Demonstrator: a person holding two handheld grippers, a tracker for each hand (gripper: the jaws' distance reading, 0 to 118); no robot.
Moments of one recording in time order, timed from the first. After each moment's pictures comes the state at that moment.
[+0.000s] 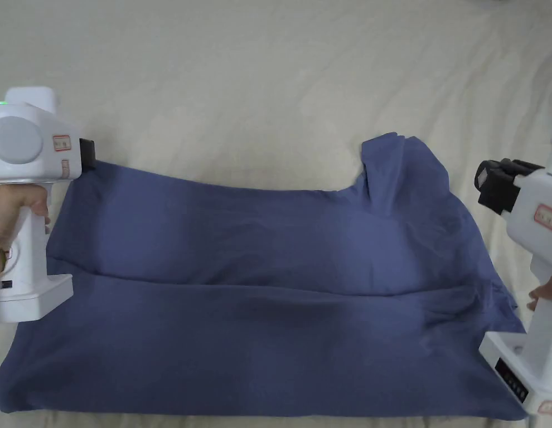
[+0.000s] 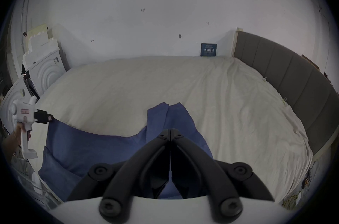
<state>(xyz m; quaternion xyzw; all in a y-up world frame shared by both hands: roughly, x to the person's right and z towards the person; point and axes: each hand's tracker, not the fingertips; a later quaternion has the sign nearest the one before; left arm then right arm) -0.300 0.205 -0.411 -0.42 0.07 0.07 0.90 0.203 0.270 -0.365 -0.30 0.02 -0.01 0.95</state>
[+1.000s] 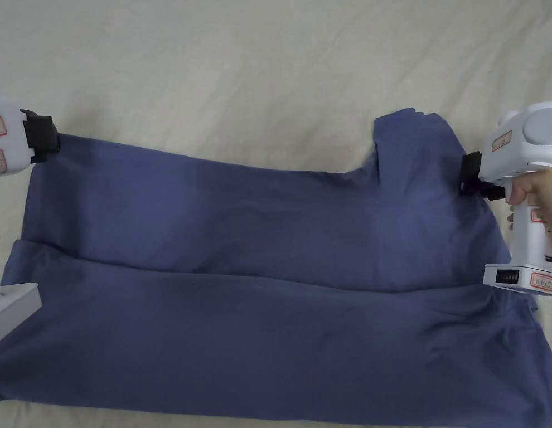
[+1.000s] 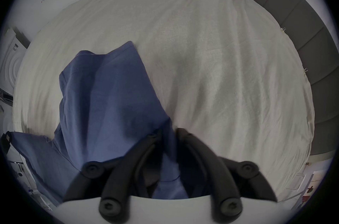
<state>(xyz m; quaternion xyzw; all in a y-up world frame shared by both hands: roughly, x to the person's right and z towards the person) -0.303 0.208 -0.388 -0.40 0.08 0.10 0.91 0.253 0.151 -0.534 -0.57 -0.05 -0.01 0.82</state>
